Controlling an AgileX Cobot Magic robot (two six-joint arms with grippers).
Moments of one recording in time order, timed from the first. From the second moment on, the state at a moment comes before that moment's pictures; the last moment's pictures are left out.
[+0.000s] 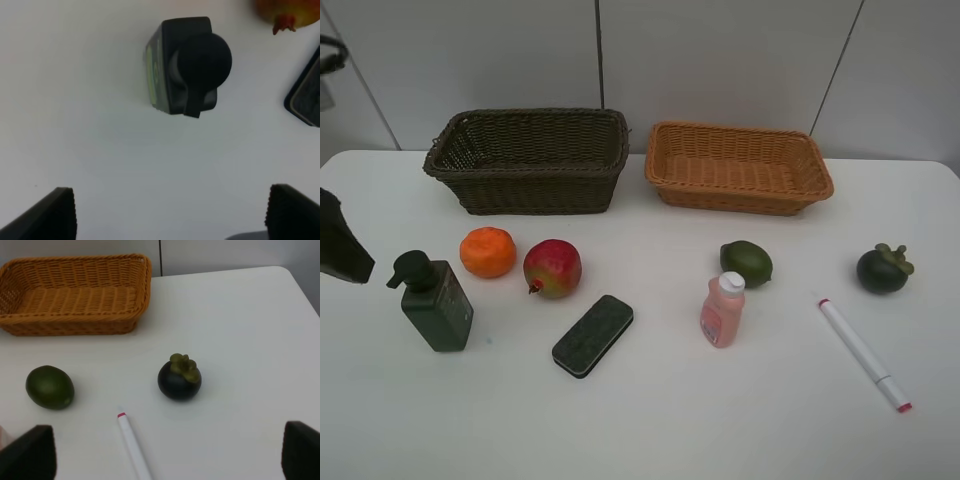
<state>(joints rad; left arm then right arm) -0.08 1.14 -0.76 -0.20 1.01 -0.05 -0.04 0.00 -0.51 -0.05 1.07 0.05</state>
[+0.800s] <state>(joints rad) -0.17 1.57 -0.88 -0.19 0.90 -0.06 -0.04 0.00 -0.51 -0.05 1.07 0.05</state>
